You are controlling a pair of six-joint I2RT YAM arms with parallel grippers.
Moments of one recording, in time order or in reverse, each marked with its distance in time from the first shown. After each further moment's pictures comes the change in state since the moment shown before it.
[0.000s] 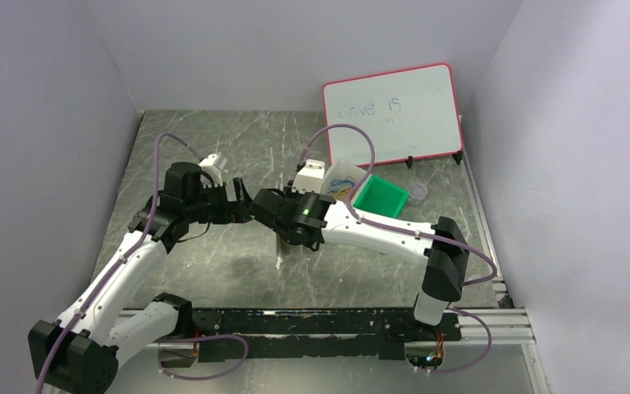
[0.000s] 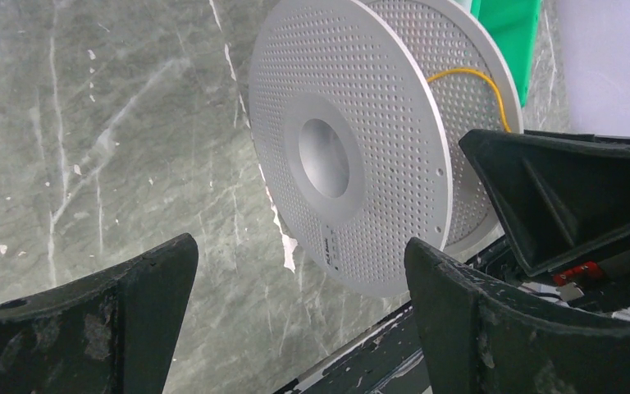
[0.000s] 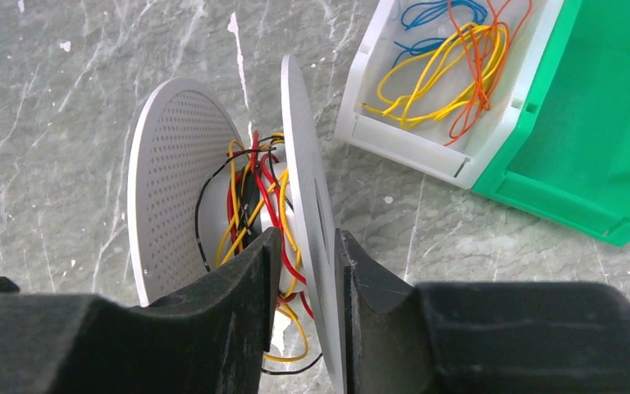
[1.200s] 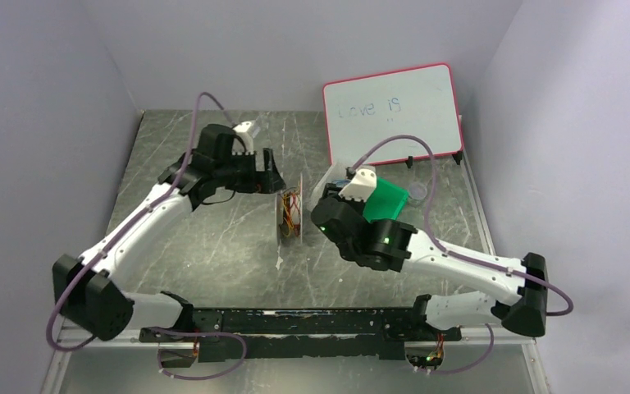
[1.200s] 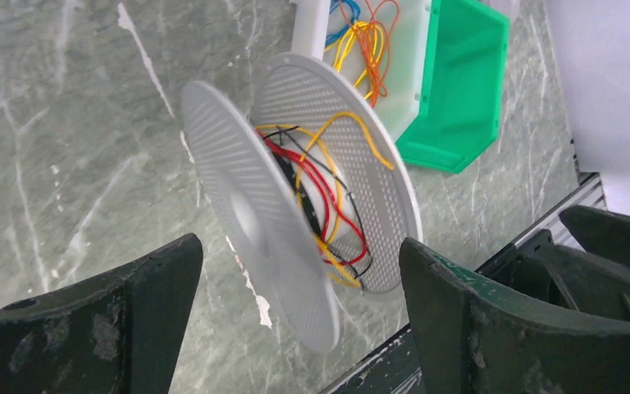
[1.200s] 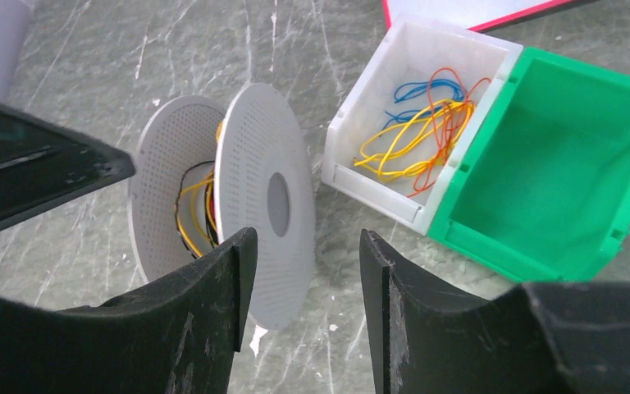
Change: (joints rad) left arm -0.128 0.323 0.340 -0.027 -0.060 0.025; right arm -0.012 -0.514 -0.459 0.431 0.019 -0.320
